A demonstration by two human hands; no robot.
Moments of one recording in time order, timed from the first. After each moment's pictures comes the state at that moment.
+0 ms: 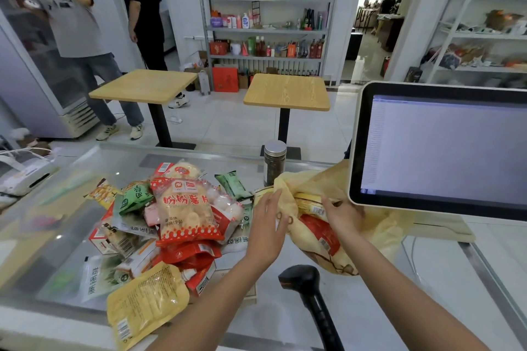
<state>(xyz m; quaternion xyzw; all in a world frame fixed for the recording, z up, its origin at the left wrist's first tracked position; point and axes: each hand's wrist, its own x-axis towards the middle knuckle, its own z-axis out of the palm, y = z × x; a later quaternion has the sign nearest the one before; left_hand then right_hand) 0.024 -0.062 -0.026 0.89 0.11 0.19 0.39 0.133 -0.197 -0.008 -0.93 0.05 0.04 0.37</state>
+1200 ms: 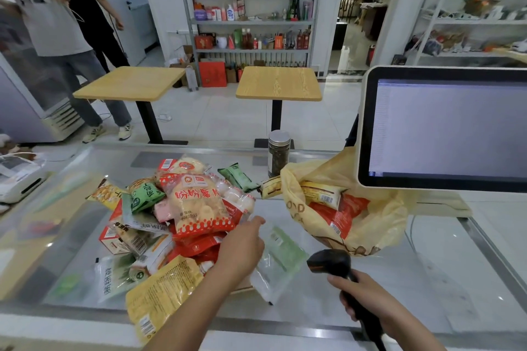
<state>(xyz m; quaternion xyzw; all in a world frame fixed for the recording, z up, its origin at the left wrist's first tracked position) -0.048 -0.016 -0.006 0.96 0.15 0.02 0.22 -0.009 -0.259 -0.020 -0.75 0.05 0.39 0.53</state>
